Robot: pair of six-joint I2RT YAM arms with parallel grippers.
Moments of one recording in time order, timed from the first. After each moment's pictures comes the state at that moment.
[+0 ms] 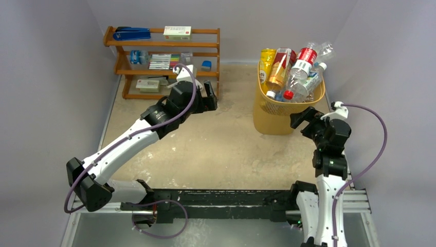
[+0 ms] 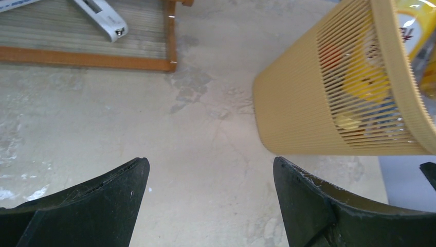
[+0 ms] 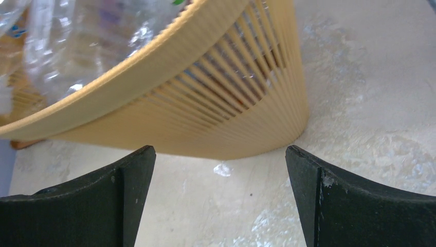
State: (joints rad) left arm -0.75 1.29 1.30 -0.46 -0.33 -0.64; right arm -0.23 0.58 0.70 -0.47 -0.22 0.42
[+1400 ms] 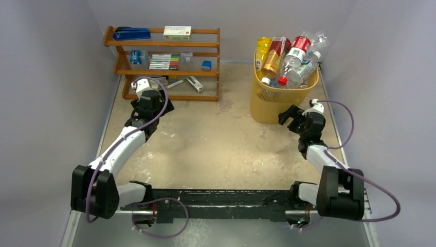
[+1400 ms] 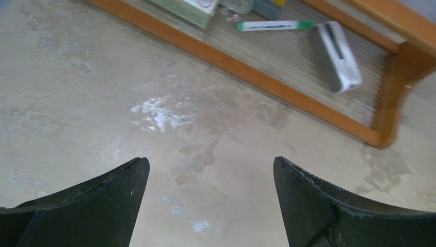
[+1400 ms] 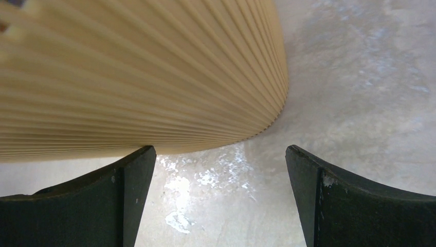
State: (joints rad) left arm -0.26 1.21 0.84 -0.17 -0.41 -0.51; right arm -0.15 1.17 0.41 0.34 -0.15 0.43
